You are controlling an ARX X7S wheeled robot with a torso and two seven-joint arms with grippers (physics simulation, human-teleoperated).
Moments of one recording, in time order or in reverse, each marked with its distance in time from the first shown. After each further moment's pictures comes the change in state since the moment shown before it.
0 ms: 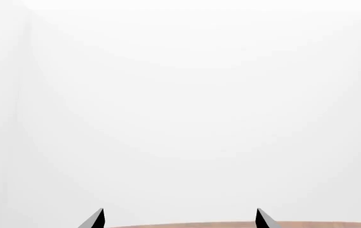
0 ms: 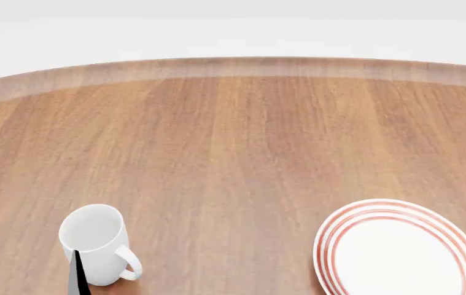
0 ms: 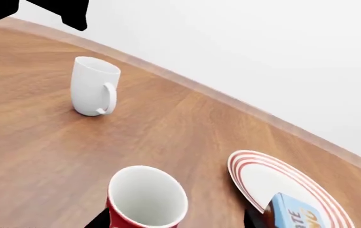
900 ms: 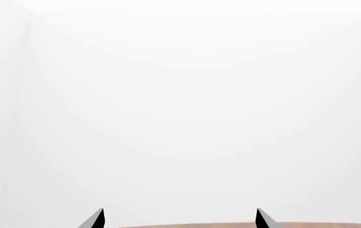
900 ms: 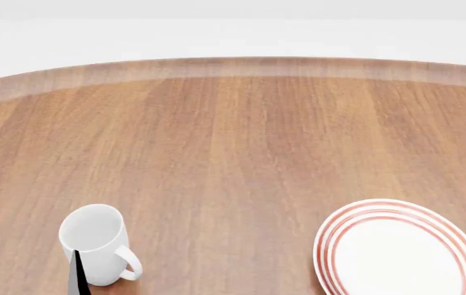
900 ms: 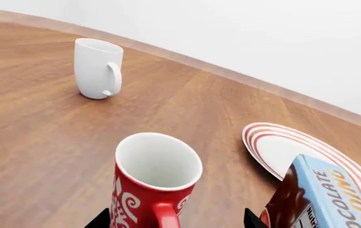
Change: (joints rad) left arm -0.004 -0.006 0.012 -0.003 -0.003 0.007 -0.009; right arm 0.080 -0.013 -0.059 0.195 0.122 -0.124 -0.007
